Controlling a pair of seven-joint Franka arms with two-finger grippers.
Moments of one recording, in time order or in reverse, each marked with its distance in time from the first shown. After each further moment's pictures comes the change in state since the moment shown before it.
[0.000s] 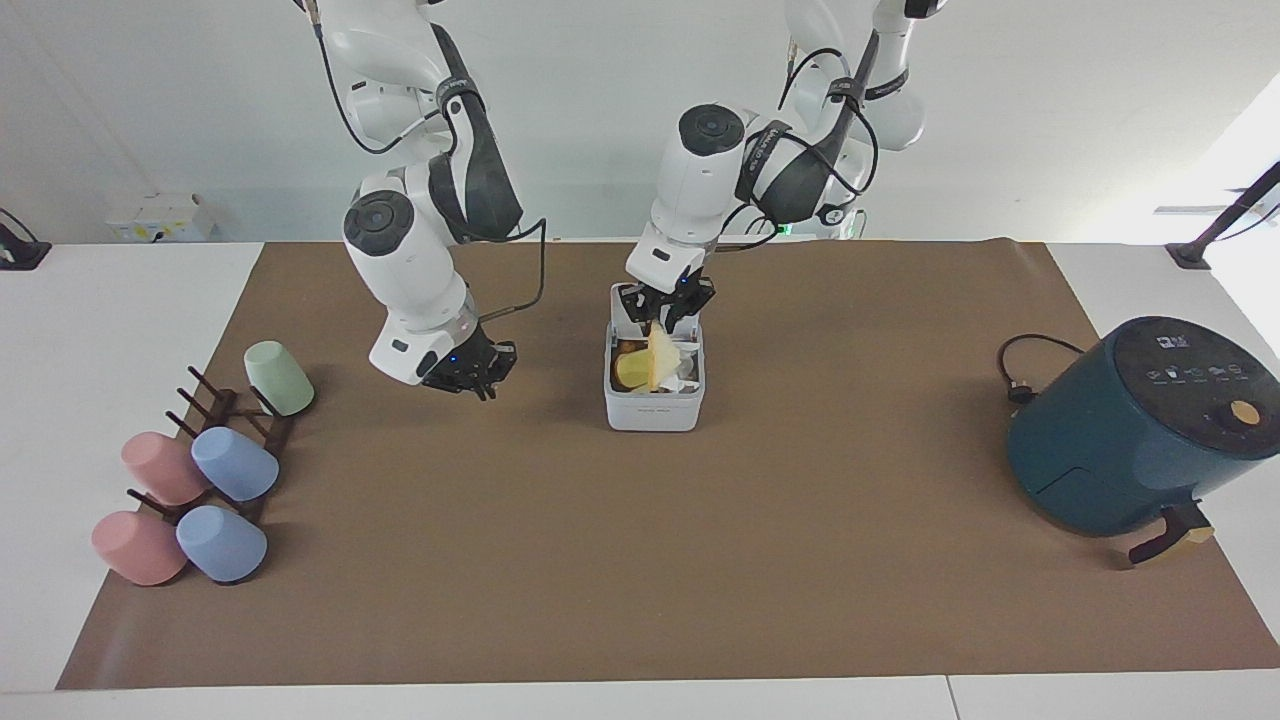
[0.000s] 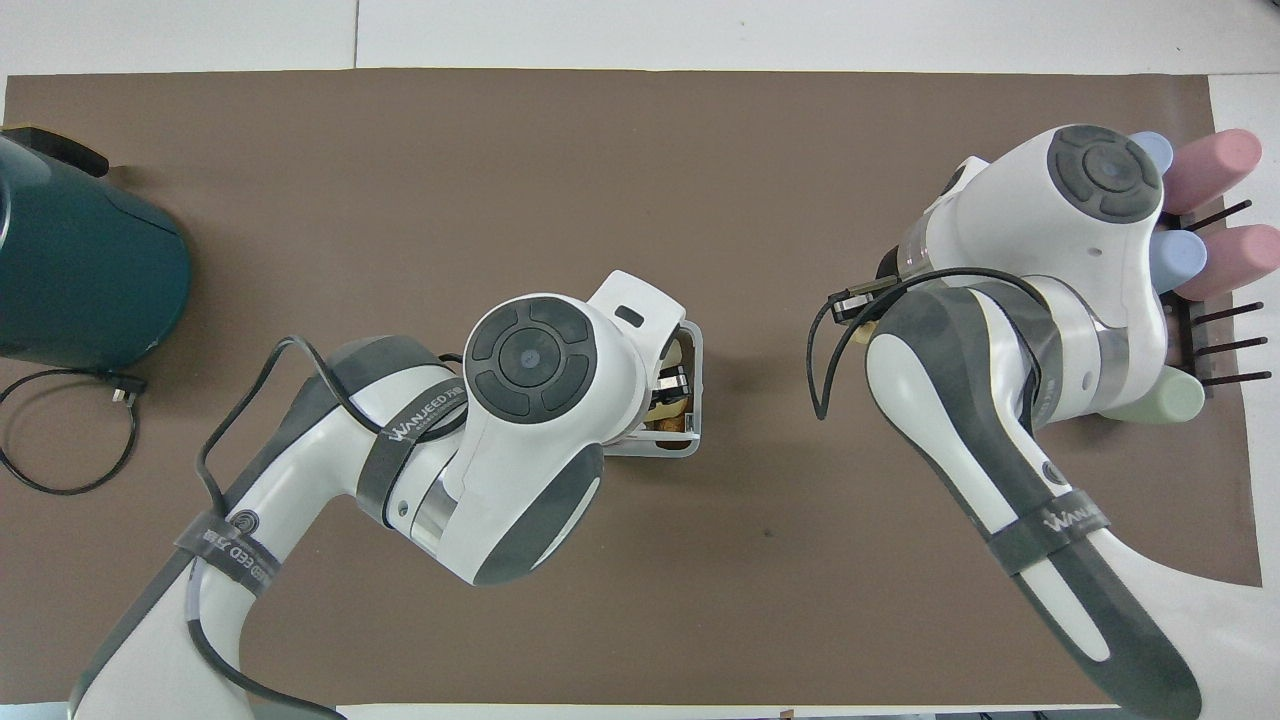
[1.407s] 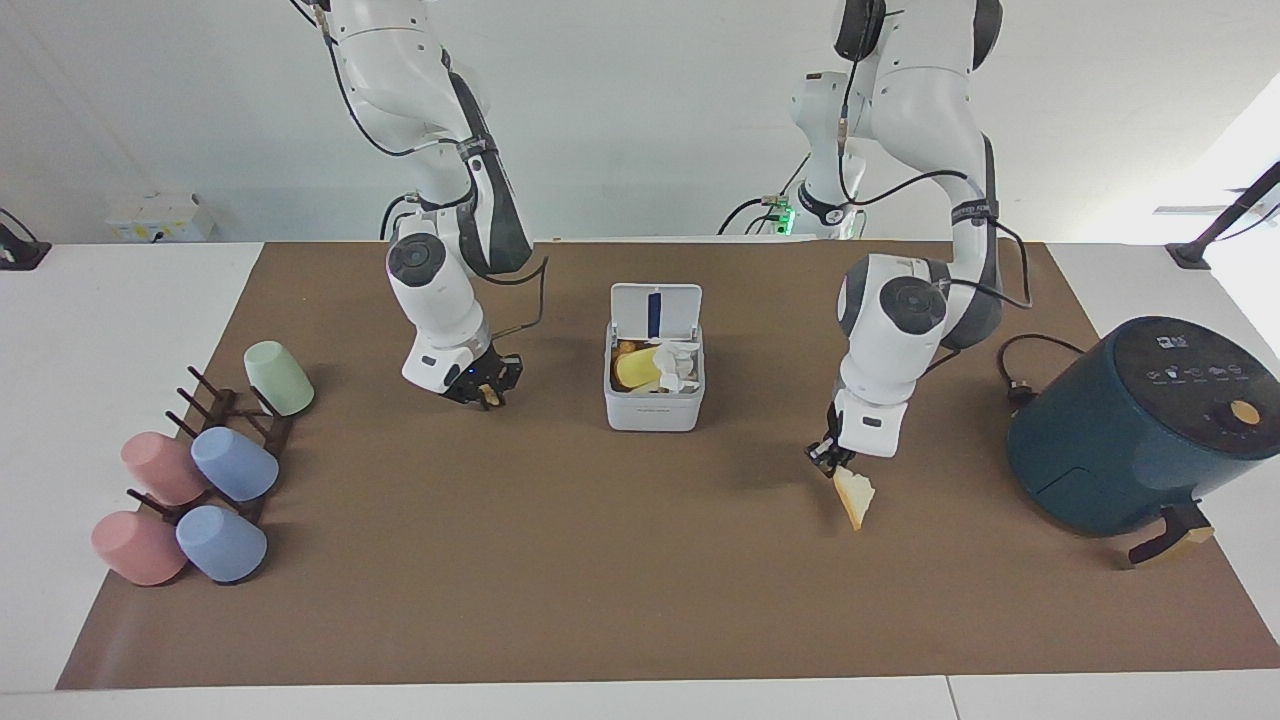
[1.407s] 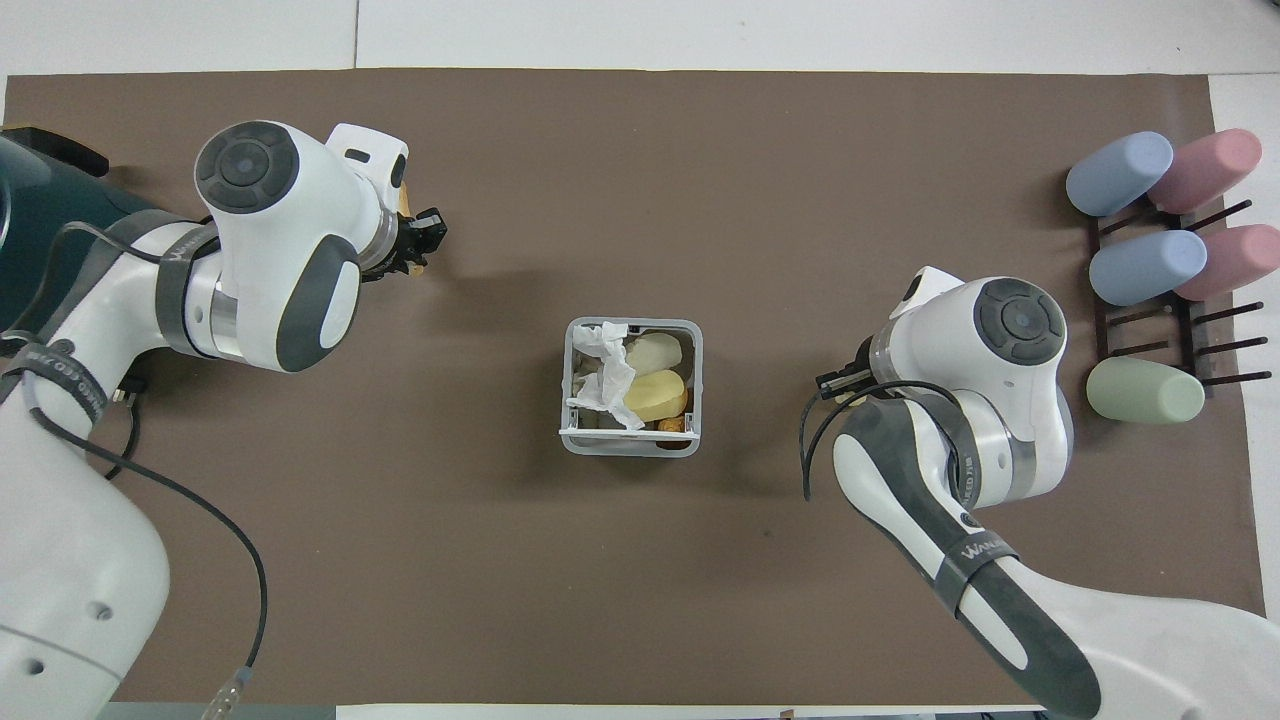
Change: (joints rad) left arm 0.407 0.179 0.012 0.074 0.147 0.108 0.099; right arm 0.024 -0.027 -0.014 -0.397 -0.003 0.379 -0.130
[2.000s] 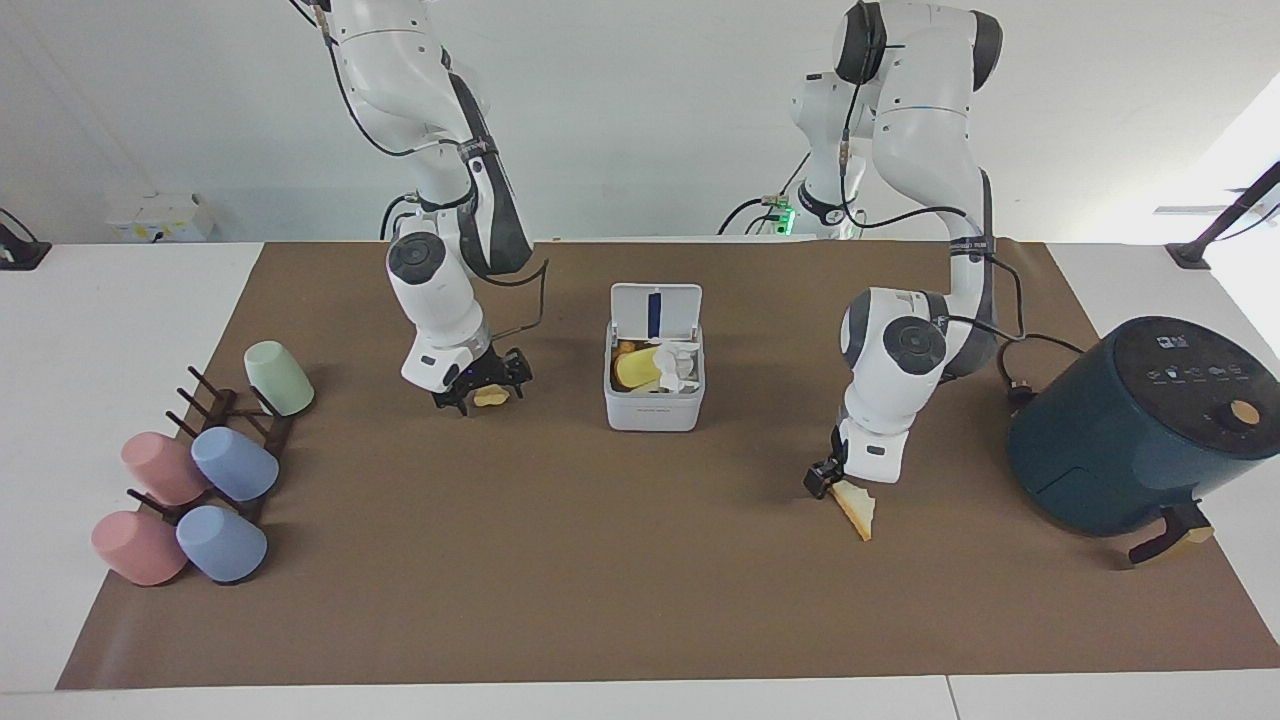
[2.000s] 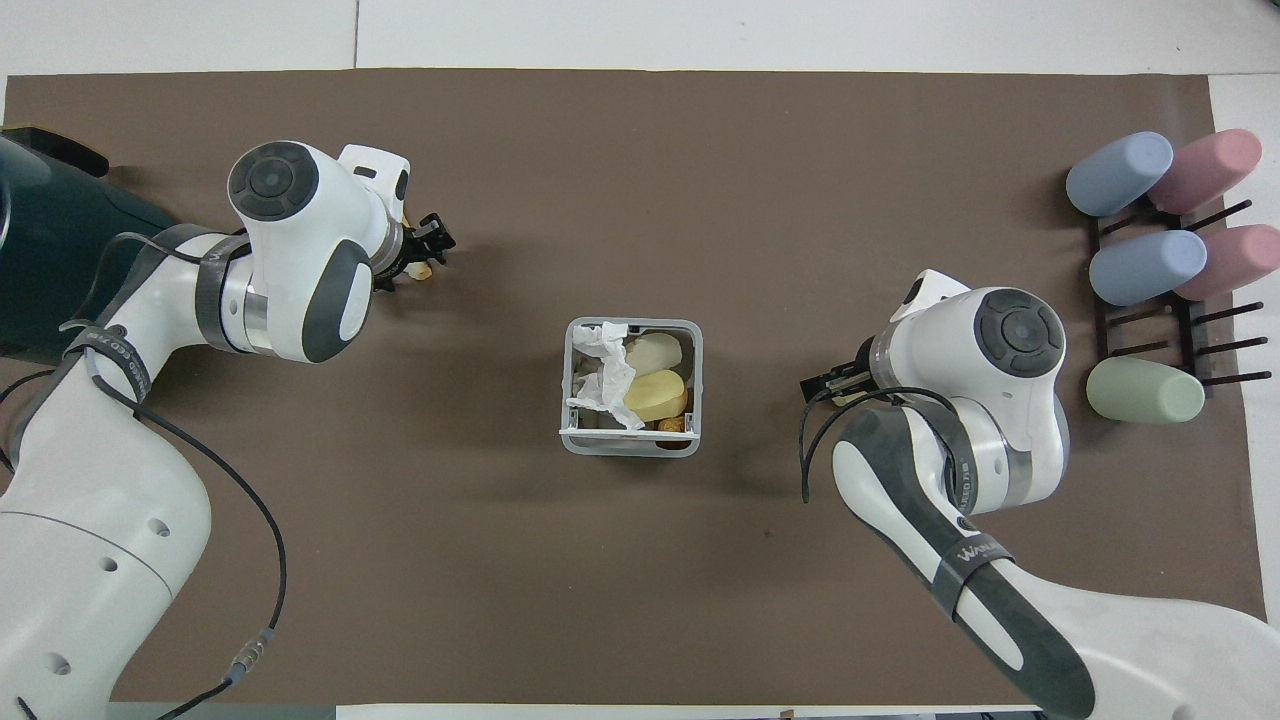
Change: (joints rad) left arm 0.038 0.158 0.005 0.002 -0.010 0.141 0.000; right arm 0.000 0.001 0.000 -0.045 0.000 0.080 0.000
